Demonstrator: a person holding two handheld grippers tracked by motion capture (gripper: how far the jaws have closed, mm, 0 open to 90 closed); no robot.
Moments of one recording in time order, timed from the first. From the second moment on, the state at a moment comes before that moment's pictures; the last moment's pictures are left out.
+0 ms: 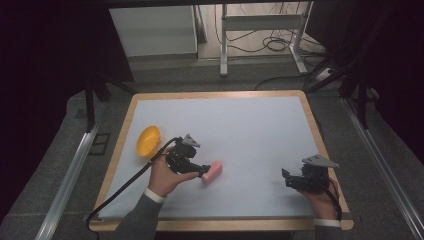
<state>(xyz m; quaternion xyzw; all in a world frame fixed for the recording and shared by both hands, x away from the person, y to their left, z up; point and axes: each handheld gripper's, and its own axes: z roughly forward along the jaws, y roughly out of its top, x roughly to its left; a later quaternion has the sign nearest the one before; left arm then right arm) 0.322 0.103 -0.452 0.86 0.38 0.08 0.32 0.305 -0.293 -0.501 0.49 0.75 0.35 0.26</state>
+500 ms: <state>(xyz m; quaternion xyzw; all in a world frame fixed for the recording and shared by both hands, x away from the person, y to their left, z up) 0.335 0.089 -0.473 0.87 0.40 0.05 0.30 0.307 -0.290 -0.505 0.49 0.76 0.34 0.26</state>
